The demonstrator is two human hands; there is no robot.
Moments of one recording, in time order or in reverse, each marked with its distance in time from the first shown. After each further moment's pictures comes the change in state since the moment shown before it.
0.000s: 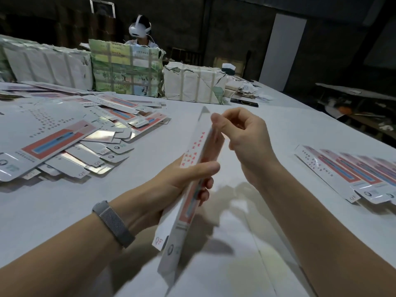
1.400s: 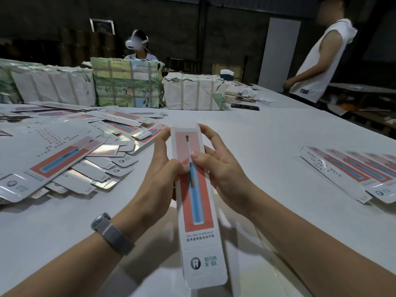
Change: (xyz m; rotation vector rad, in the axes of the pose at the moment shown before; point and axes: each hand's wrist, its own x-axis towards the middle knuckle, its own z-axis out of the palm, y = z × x) left_hand 0.017 -0.005 -0.037 0.237 0.214 0.534; right_hand -0.021 0.025 0.030 0.259 -0.411 0.096
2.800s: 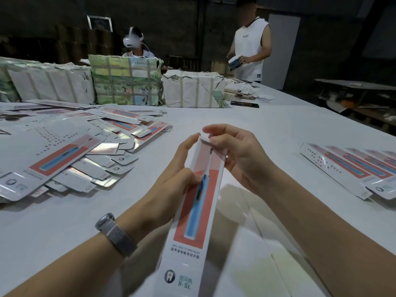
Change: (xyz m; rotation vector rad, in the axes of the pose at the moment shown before) left_hand -0.013 0.012 0.013 0.240 -0.182 -0.097; right_hand 0.008 -0.017 -0.028 0.037 0.129 0.016
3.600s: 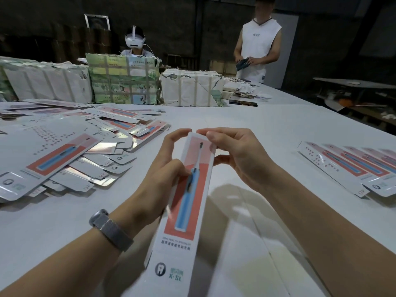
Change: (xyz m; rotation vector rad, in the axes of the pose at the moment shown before) left_hand 0.002 0.004 -0.008 -0.056 0.095 0.014; right_hand -0.001 -0.004 -0.003 -0.148 0.000 -0.028
